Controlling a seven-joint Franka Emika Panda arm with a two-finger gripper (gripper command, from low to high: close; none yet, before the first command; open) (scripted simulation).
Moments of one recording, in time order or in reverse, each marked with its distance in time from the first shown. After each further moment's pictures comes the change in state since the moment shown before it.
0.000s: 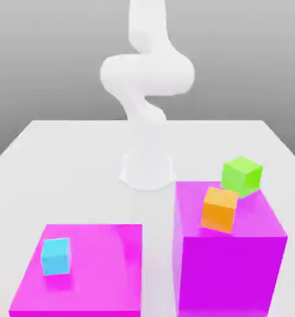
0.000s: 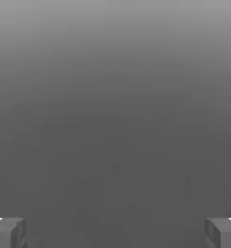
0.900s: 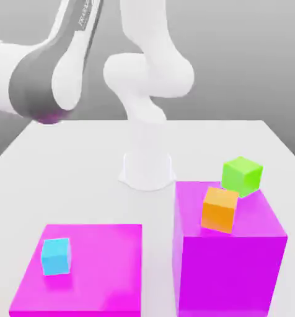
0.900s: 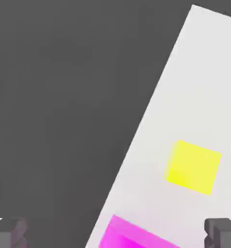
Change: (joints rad) arm -0.357 0.987 -0.127 0.131 0.049 0.221 0.641
